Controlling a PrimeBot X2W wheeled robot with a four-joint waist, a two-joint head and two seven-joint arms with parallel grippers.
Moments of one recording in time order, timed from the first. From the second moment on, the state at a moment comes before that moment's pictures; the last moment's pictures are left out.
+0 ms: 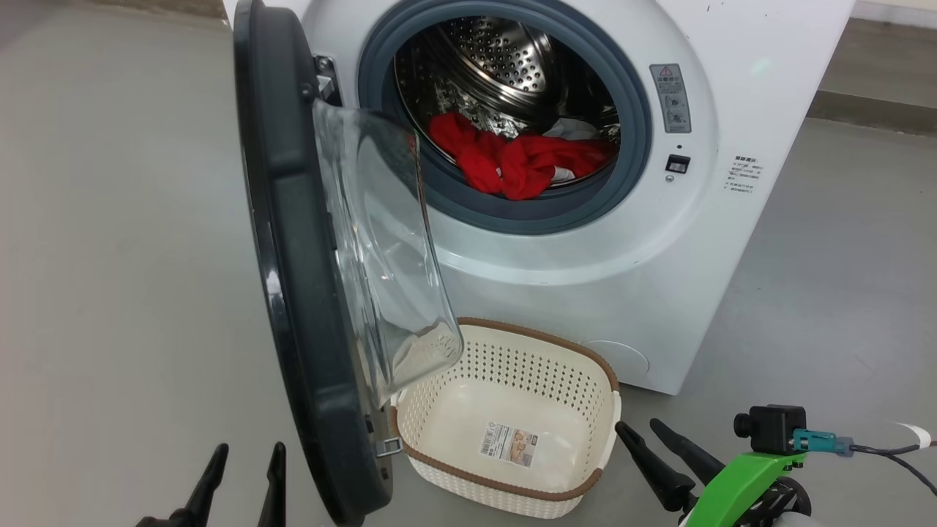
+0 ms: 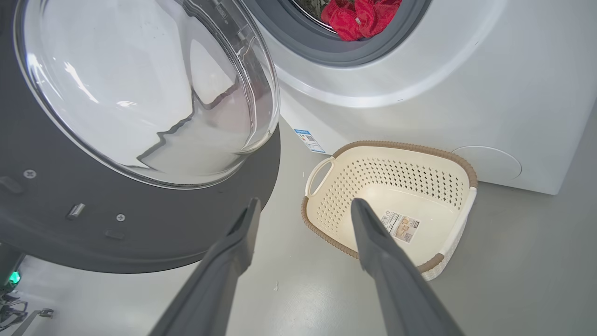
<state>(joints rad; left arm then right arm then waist) 0.04 0.04 0.03 0.25 -0.20 -0.13 -0.25 -0.31 -0.37 0.82 0.52 1.27 0.12 -0.22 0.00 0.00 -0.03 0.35</state>
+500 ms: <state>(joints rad) 0.04 0.04 0.03 0.25 -0.20 -0.13 -0.25 -0.24 -0.29 0.49 0.49 0.90 0.12 -0.25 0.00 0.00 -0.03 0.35</state>
